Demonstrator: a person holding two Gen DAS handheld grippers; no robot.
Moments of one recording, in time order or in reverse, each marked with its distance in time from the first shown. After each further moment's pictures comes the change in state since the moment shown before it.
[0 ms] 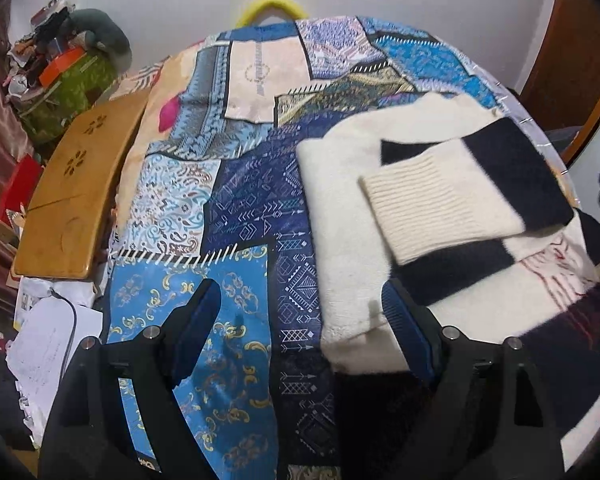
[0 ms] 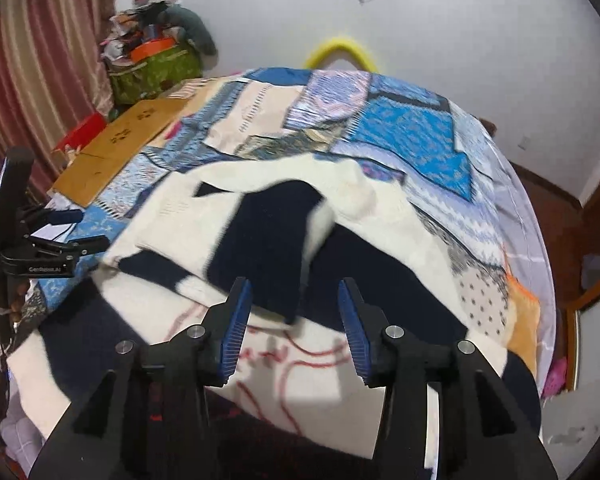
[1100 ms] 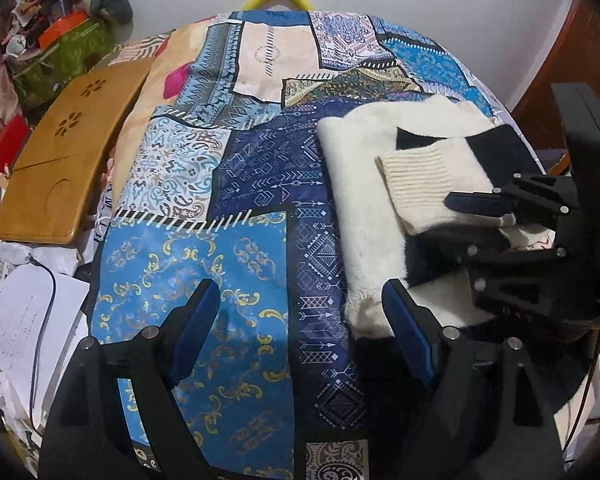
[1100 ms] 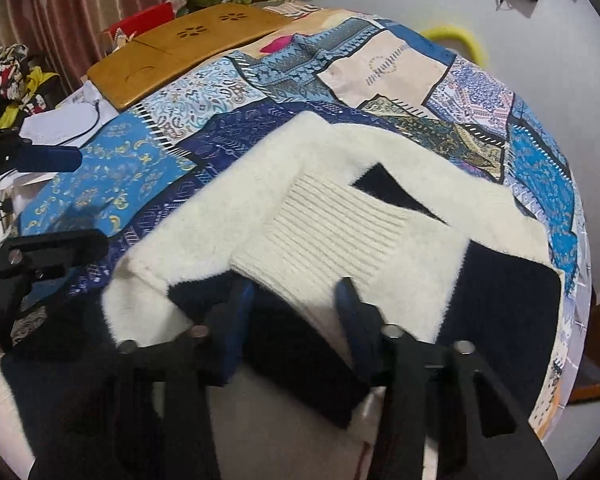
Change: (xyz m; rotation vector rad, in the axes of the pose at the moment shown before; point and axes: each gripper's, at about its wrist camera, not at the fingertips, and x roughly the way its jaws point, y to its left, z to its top) left arm 0.004 0.033 -0.022 -0.092 0.039 -0.100; right arm 0.131 0.136 0.028 -0.349 0.205 0.047
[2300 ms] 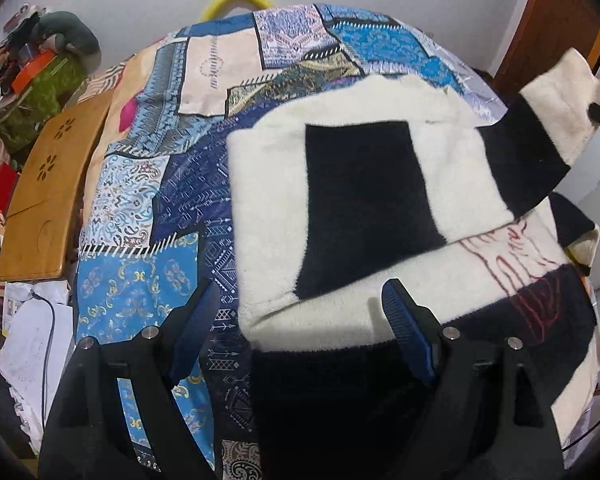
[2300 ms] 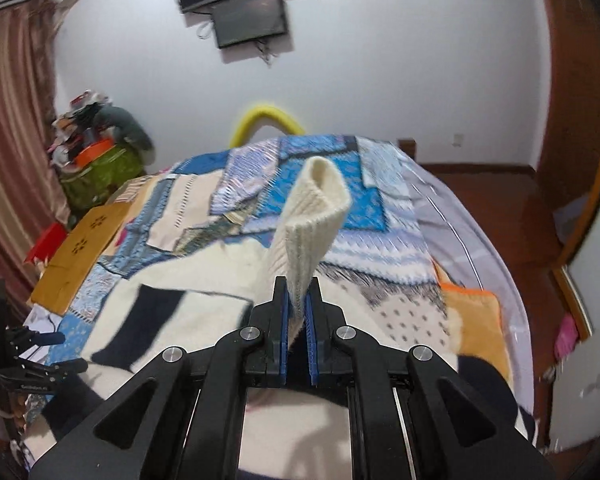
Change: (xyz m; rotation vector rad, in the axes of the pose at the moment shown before) left arm 0.001 -0.081 0.012 0.140 0.036 0.024; right arm -0.176 -0.176 -0.140 0.656 -0.426 -0.190
